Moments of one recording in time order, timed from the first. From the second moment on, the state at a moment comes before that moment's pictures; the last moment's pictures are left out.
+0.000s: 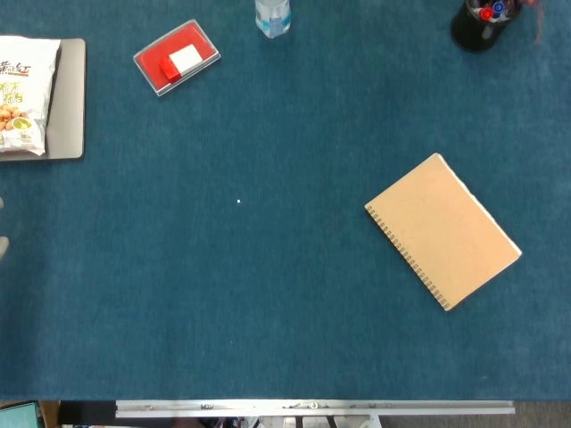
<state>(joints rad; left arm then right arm) -0.08 -1.16 -0.06 -1.63 1.46 1.50 0.09 0.02 -1.20 0.08 -1.52 -1.49 1.69 -0.18</state>
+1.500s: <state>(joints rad) -0.05 -1.13 -0.04 -1.67 1.44 1.51 0.13 0.20 -1.25 0.00 -1.20 -1.80 1.53 -0.12</state>
